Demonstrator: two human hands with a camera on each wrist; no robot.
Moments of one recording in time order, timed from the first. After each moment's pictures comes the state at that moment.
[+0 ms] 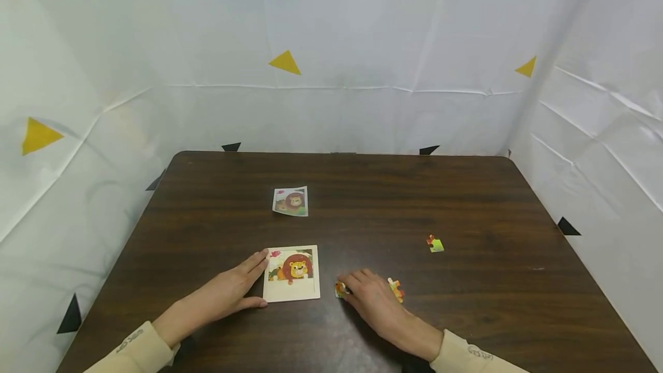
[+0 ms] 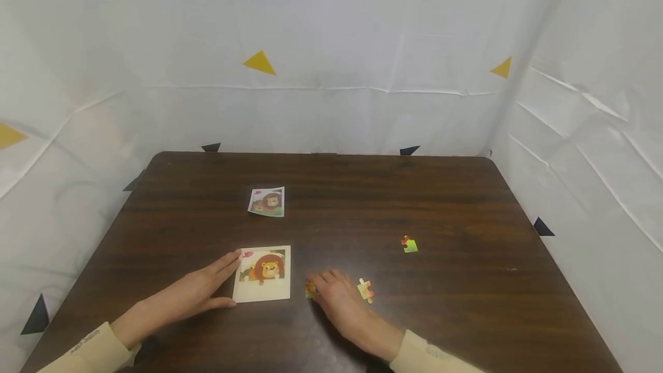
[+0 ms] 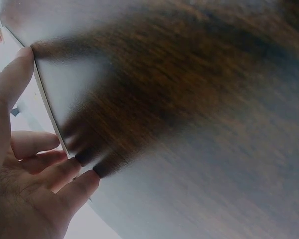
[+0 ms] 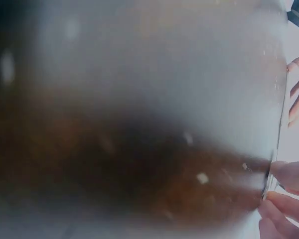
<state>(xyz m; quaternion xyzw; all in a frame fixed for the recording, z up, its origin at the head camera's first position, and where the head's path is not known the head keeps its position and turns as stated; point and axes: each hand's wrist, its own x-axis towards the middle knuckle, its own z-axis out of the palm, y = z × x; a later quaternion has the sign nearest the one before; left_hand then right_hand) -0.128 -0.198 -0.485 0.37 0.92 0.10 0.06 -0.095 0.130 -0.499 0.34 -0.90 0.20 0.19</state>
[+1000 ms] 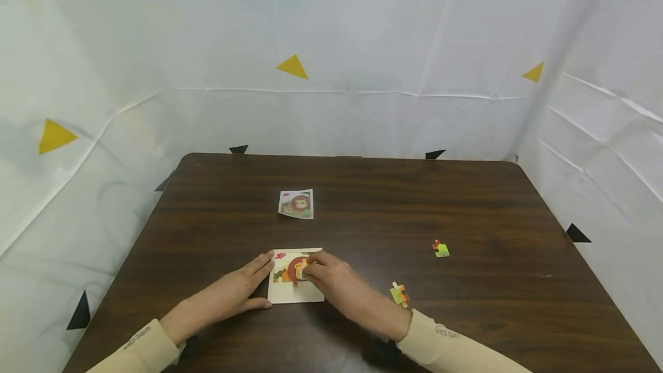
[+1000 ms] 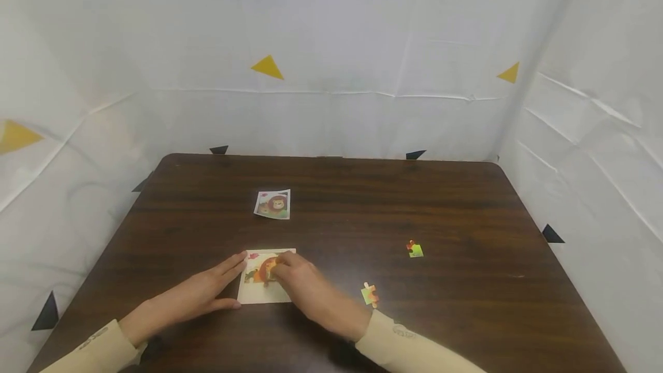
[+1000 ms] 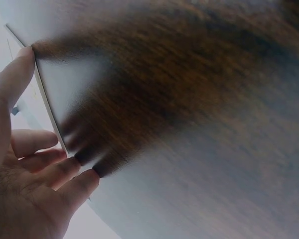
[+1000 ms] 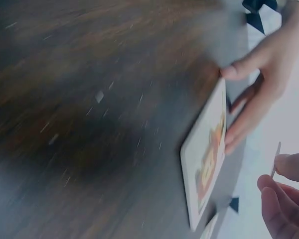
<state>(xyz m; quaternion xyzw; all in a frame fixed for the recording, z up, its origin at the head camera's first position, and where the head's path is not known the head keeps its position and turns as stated) -0.130 -0.199 -0.485 0.36 0.92 0.11 0.07 -0.119 0.067 -0.455 0.42 -0.86 0.25 0.14</state>
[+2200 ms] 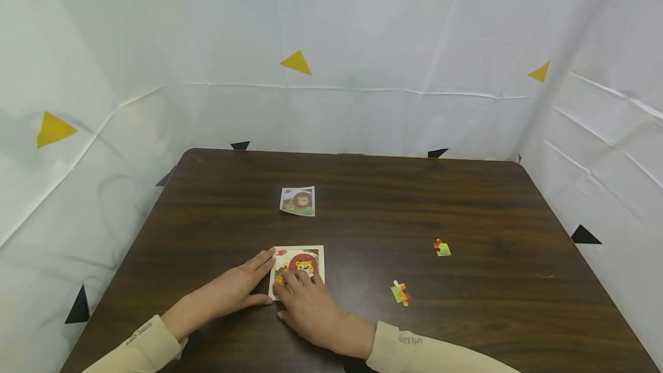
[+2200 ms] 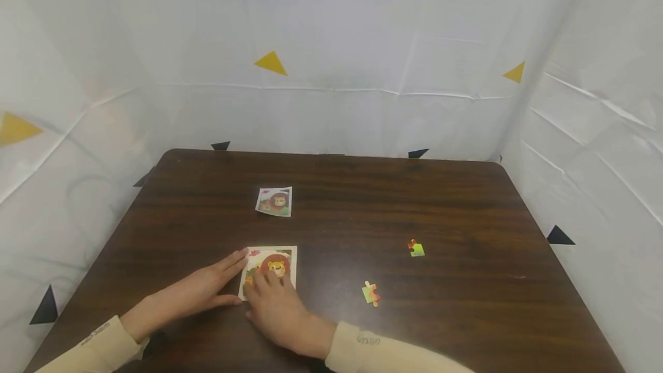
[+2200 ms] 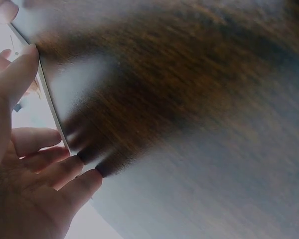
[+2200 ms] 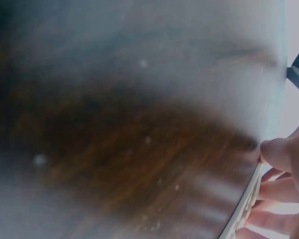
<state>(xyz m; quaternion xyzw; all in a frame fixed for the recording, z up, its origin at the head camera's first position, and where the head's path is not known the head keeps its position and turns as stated) -0.132 -0.197 -0.486 0.36 0.92 0.13 0.08 -0.092 0.017 -0.493 0.39 -0.92 0.00 0.10</state>
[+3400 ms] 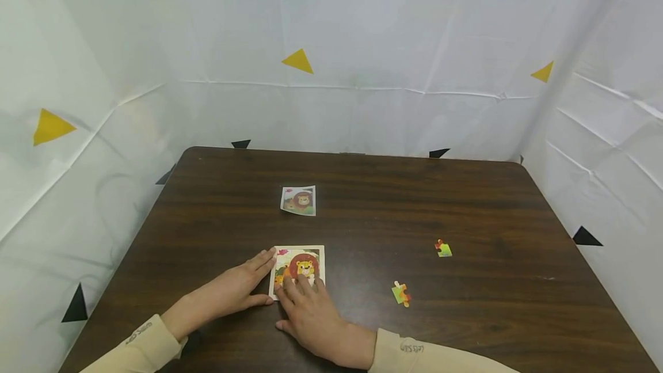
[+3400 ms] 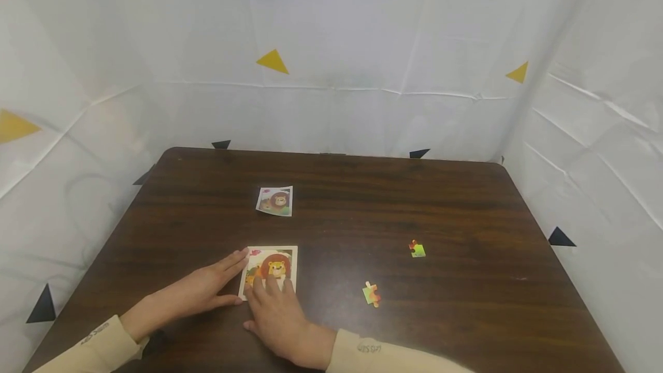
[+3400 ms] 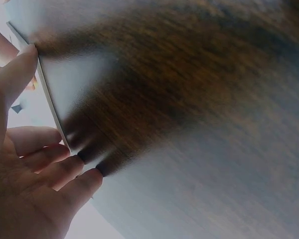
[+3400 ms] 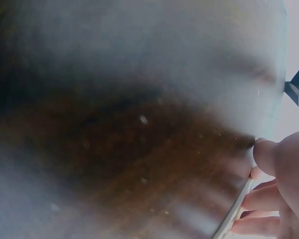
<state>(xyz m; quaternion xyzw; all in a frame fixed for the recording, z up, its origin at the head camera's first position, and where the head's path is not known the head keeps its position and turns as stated) -0.132 -0.198 -0.484 0.37 0.92 0.13 0.08 -0.080 0.018 -0.497 0.39 -0.91 -0.11 0.09</state>
